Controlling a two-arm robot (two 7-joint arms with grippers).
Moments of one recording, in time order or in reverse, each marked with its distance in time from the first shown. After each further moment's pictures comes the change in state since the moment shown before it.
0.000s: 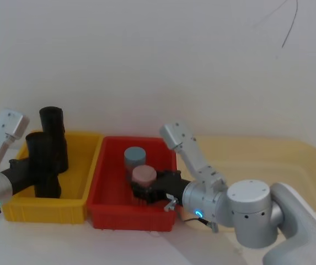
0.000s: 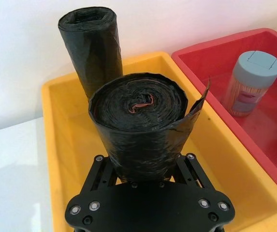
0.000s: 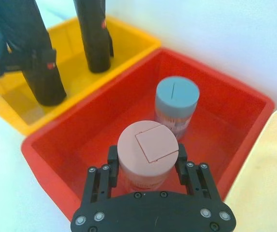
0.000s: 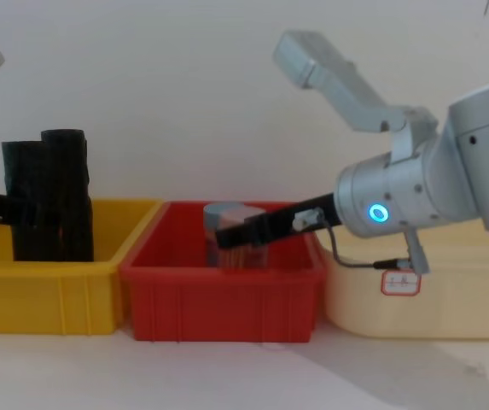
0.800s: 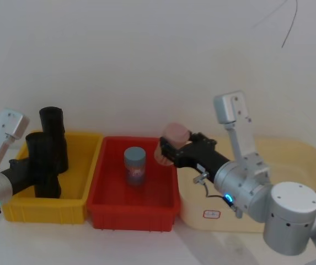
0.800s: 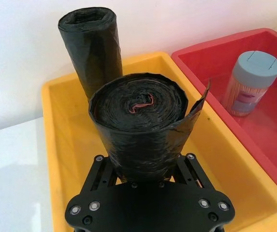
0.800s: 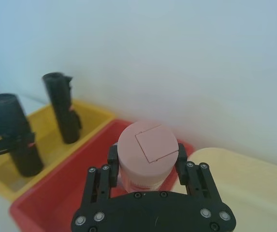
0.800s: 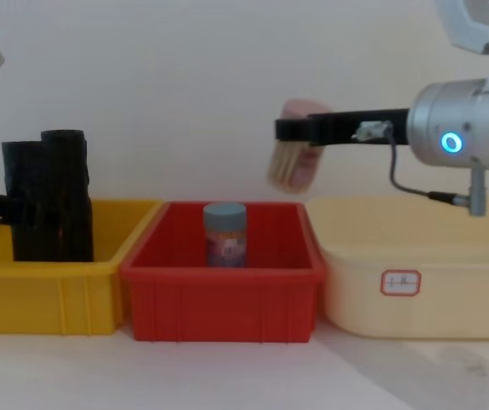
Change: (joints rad) left arm 0.000 0.000 0.000 0.000 0.000 0.000 0.000; right arm -0.130 0.018 0.152 -0.223 0.064 -0.140 -0.109
